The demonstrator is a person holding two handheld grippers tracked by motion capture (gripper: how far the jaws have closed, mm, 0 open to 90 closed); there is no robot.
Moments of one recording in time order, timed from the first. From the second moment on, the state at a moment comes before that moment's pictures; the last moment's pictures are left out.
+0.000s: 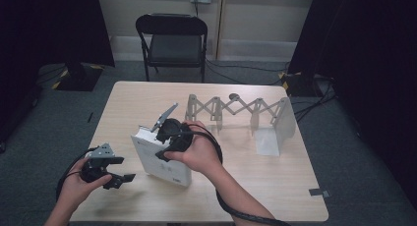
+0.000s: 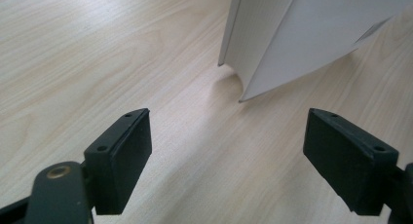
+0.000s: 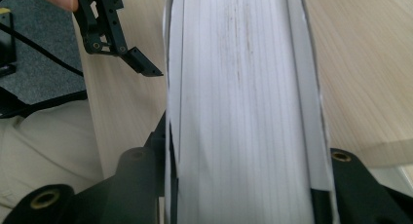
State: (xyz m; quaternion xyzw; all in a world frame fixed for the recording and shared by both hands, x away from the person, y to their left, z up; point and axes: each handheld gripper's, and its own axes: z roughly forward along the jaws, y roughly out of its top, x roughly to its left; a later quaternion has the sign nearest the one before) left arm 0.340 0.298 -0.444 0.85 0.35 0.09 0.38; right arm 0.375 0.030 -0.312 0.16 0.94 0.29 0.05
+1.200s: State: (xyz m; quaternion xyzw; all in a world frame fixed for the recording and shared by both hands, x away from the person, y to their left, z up) left arm 0.356 0.271 -0.480 0.87 0.33 0.09 0.36; right arm 0.371 -0.040 -0.302 0.22 0.93 0.28 0.06
